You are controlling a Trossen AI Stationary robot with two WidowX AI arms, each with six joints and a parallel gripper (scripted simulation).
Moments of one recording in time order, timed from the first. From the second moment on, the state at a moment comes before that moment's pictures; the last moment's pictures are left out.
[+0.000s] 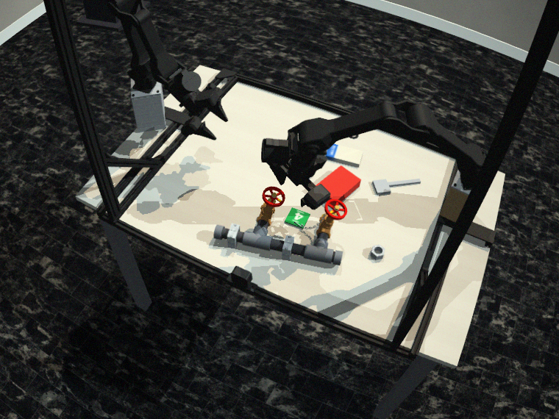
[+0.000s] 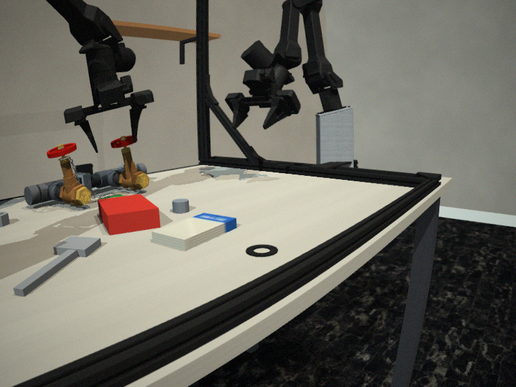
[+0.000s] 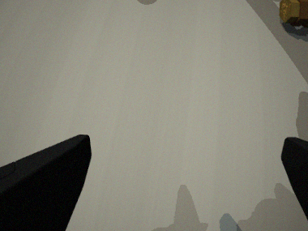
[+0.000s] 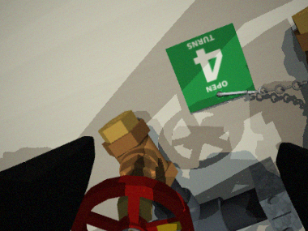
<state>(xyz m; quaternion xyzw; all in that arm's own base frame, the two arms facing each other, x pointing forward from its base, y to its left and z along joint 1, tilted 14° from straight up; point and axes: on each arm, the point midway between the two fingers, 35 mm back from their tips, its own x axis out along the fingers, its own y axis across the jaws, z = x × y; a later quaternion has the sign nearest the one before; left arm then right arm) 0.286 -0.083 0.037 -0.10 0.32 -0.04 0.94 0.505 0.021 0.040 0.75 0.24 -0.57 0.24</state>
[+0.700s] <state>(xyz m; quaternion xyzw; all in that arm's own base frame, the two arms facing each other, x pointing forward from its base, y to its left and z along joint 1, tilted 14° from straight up) 0.286 -0.083 0.037 -0.10 0.32 -0.04 0.94 0.398 0.060 0.067 0.55 0.48 -0.33 0.60</state>
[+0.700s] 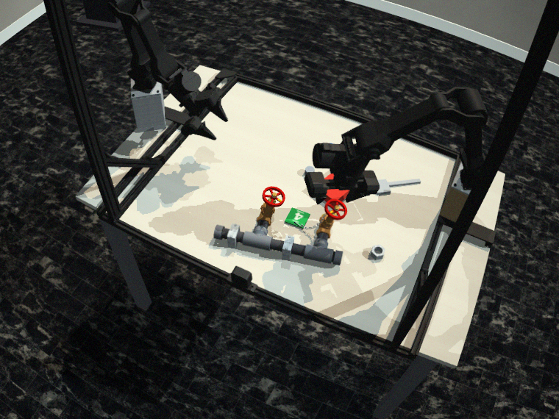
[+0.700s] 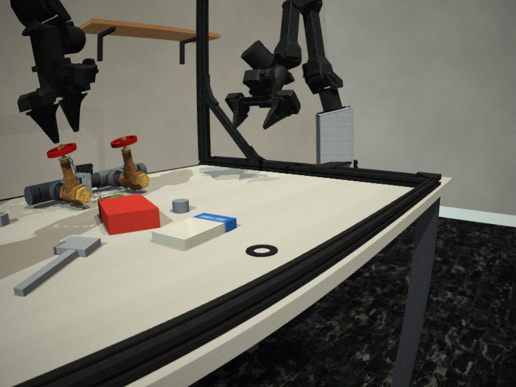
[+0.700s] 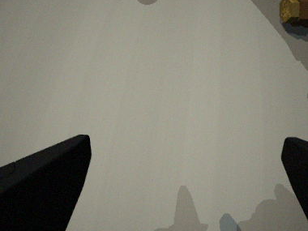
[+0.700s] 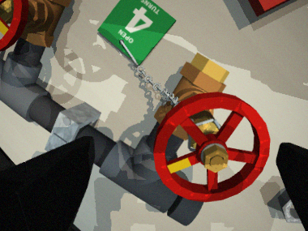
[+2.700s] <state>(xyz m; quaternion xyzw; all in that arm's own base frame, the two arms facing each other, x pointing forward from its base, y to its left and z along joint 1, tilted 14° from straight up) 0.286 -0.083 0.037 -0.10 0.32 -0.04 0.94 0.400 0.075 0.018 0.51 0.50 -0.28 0.64</state>
